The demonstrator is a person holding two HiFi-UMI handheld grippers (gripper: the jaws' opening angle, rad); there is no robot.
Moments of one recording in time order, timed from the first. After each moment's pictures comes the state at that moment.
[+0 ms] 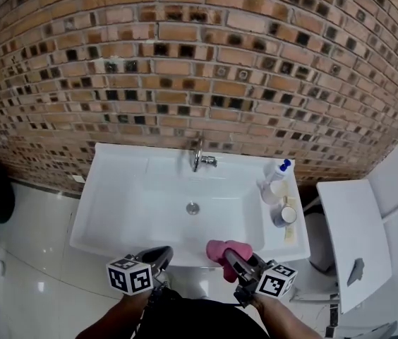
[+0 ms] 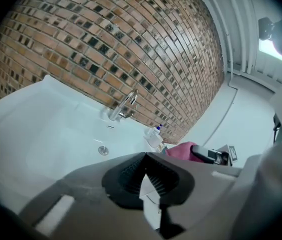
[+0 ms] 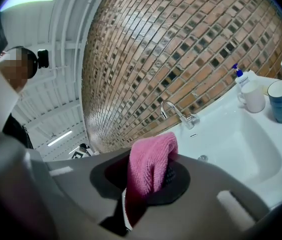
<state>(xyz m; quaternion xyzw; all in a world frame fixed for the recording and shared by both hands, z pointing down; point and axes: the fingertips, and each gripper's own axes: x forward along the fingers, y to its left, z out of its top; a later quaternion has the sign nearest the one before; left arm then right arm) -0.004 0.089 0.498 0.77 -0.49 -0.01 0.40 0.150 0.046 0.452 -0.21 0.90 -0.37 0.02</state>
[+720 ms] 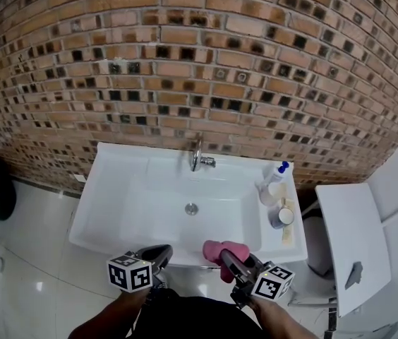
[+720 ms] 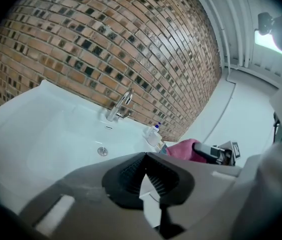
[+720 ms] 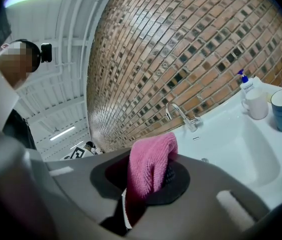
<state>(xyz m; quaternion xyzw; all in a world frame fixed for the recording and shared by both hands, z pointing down) 0.007 0.090 0.493 0.78 -0.50 0.01 0.38 0.152 0.056 0.443 -0.20 0.92 -0.34 0.02</state>
